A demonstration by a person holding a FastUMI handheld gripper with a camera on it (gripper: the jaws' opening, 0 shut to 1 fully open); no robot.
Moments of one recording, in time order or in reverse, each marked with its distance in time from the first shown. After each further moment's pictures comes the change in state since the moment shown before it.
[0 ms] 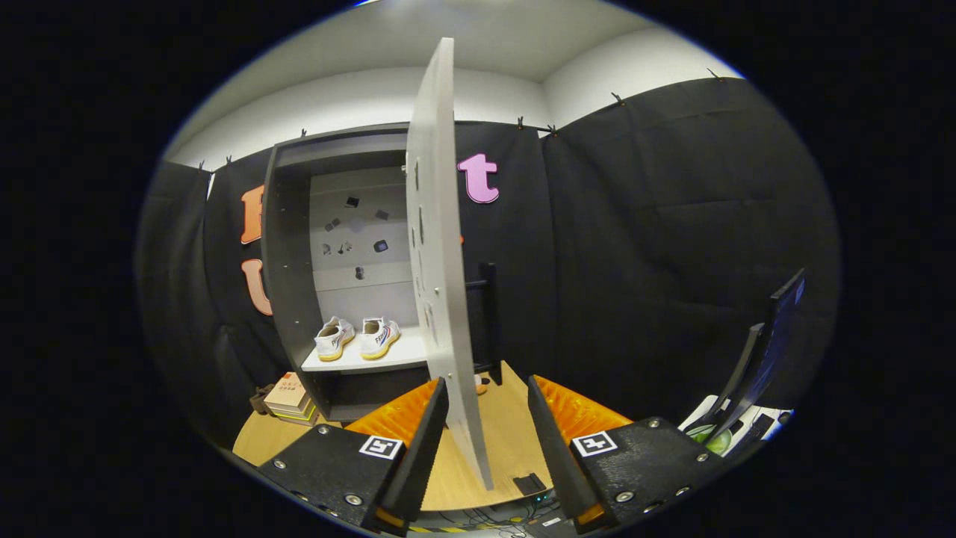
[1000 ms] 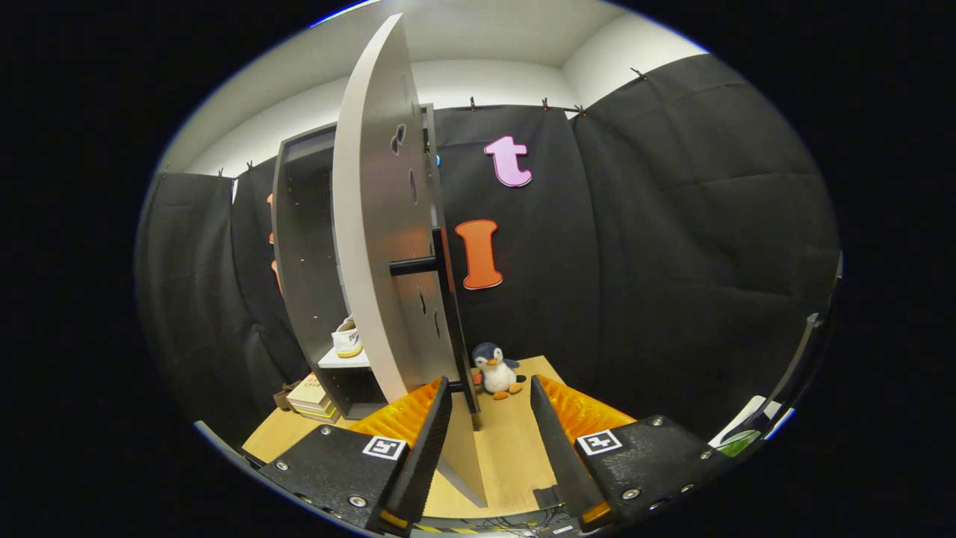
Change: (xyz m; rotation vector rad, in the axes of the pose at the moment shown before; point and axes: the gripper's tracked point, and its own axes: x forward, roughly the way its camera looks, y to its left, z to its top) arm 0.058 0.042 -0.032 0.028 0.030 0.221
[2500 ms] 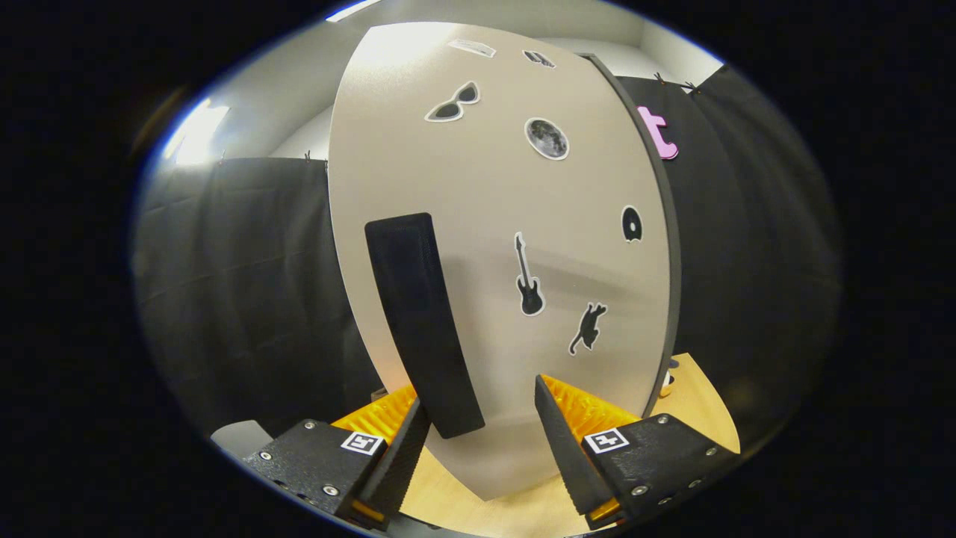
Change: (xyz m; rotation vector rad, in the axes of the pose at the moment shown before) arm 0.100 0.256 -0.021 -0.029 0.057 0.402
